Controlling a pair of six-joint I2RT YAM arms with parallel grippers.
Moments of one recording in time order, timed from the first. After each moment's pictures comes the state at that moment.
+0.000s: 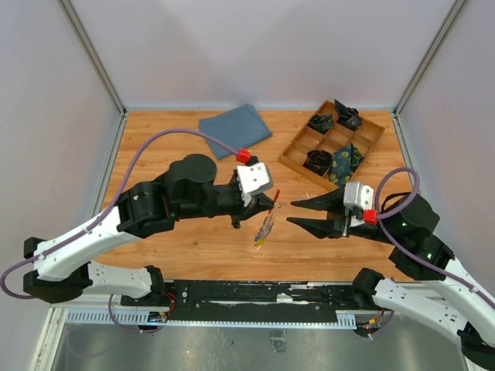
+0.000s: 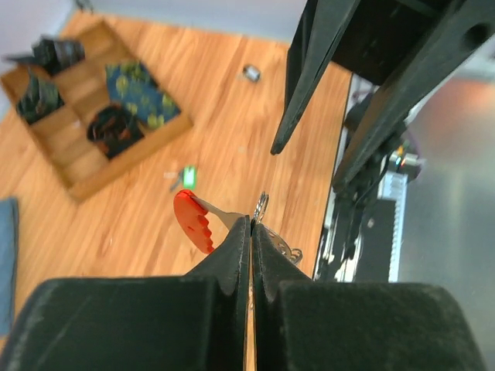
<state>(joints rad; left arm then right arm) -1.20 1.12 1.49 -0.60 0.09 0.08 0.90 0.58 0.93 -0.17 -0.48 -0.15</state>
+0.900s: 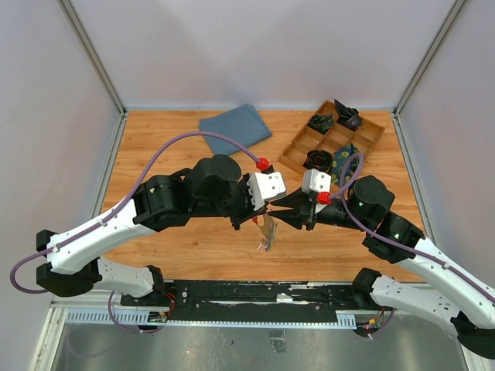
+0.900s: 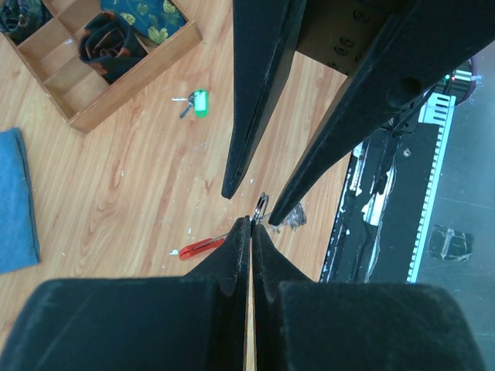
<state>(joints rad) -1.20 1.25 1.59 -0.88 0.01 0.15 0.90 0.76 0.92 -0.20 -0.47 -0.16</state>
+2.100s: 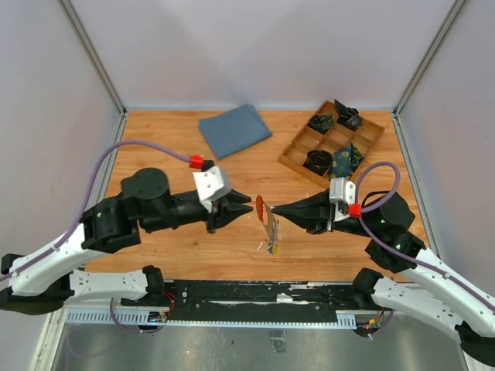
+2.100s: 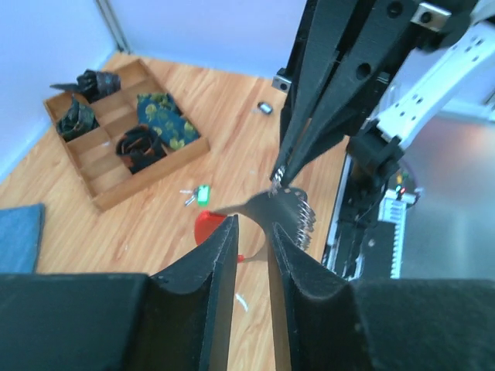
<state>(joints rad) -1.20 0.99 1.42 -0.63 0.02 0.08 0.90 0.66 0.80 0.08 -0.53 -0.09</state>
